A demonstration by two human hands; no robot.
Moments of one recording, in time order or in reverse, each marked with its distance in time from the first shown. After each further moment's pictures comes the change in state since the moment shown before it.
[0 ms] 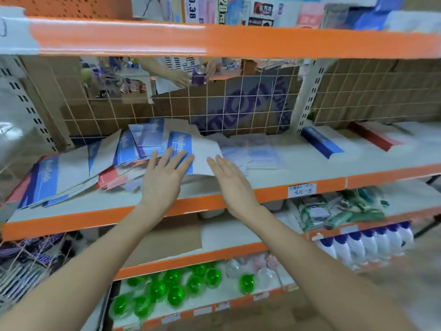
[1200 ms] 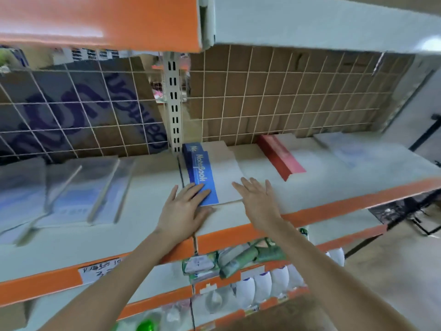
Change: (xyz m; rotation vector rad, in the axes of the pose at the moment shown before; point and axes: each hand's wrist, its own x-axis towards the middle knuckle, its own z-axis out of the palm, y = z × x) left_hand 0.243 0.427 0.163 -0.424 -0.218 0.106; right_hand -0.044 0.539 -0.076 -0.292 -0.291 0.269
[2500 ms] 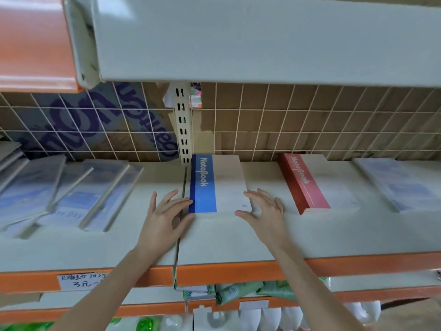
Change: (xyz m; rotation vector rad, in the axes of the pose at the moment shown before) left_hand 0.015 -0.014 0.016 -0.100 0.283 -0.236; right_hand 0.062 0.048 0.035 0.772 0.329 -0.042
